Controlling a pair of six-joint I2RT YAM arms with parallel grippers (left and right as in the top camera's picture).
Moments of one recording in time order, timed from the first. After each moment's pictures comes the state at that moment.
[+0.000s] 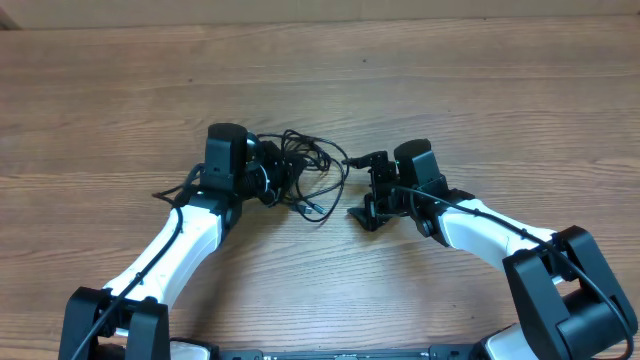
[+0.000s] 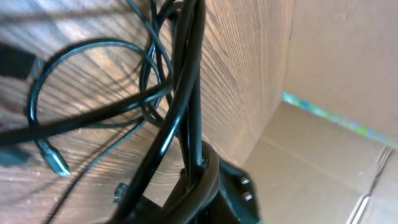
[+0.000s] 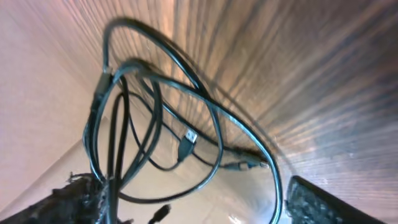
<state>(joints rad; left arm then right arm) -0.24 1.50 0.78 -0.01 0.55 -1.41 0.42 1.68 0.73 0.15 -0.50 1.81</state>
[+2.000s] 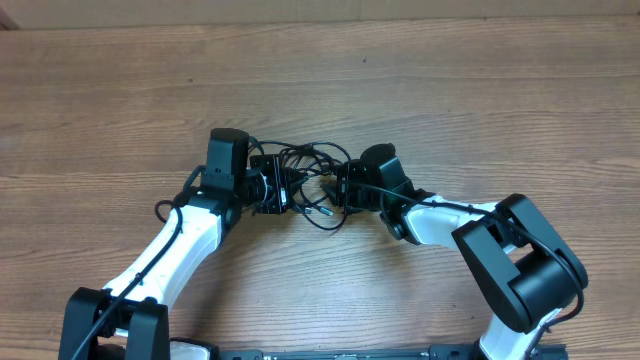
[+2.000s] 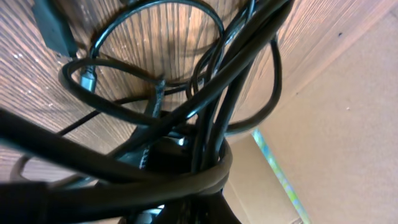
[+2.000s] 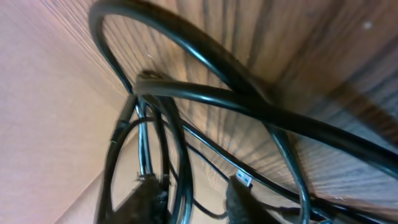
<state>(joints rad) -0.24 1.49 0.78 -0.13 0.59 -1.95 0.54 1.89 0.79 0.44 -0.32 2.09</state>
